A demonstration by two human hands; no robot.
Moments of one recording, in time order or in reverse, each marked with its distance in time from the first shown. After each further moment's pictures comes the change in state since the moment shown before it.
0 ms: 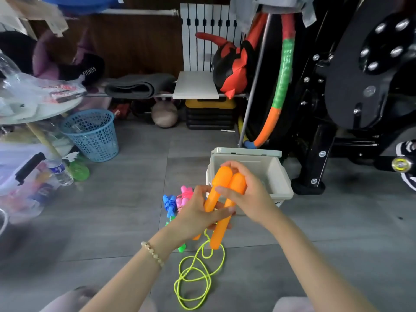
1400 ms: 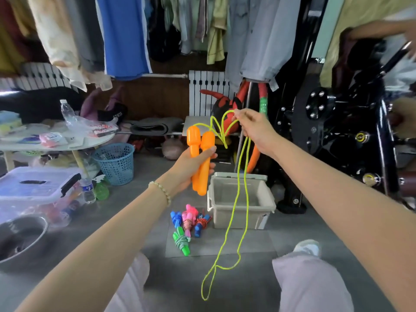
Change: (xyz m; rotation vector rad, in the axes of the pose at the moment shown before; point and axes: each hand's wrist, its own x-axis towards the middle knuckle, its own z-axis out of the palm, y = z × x) left_hand -0.132 0.112 0.005 -0.173 0.134 0.327; right_hand -0.025 -0.200 -0.050 -0.042 0.194 -0.160
